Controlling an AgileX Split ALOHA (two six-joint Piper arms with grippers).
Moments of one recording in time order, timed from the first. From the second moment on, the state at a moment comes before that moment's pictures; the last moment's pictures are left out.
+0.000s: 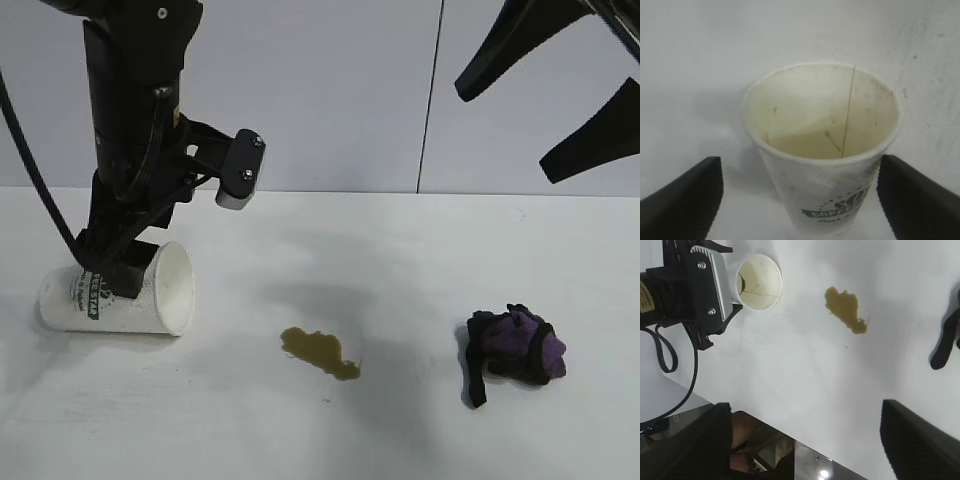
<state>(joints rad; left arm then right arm) -0.57 2.04 -1.45 0.36 0.97 0.91 0.07 1.43 -1.10 0.72 1.08 -0.20</state>
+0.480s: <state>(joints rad) -0.57 2.09 -1.45 0.31 0.92 0.91 0.07 1.43 -1.10 0.71 1.06 -0.20</state>
